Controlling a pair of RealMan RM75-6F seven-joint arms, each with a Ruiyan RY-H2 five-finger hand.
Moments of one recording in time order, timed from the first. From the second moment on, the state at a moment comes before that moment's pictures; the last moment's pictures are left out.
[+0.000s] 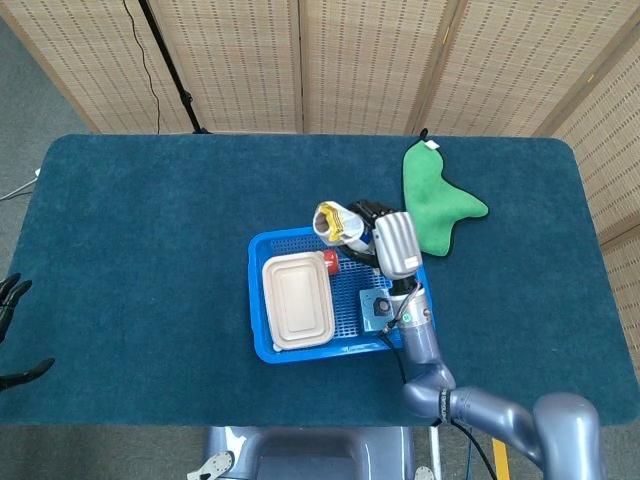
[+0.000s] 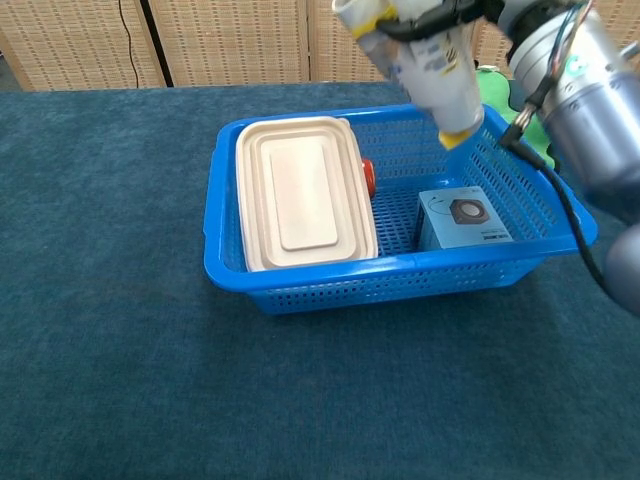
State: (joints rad) left arm -0.04 -0.96 0.00 -1.70 1.59 1.55 -0.18; right arm 0.81 -1.85 0.41 -1.13 -1.39 1.42 0.11
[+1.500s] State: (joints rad) left arm -0.07 -0.93 0.02 -1.69 1.64 1.51 -0.30; right arm 0.75 -1.63 0.33 -1.04 -1.30 1.03 0.02
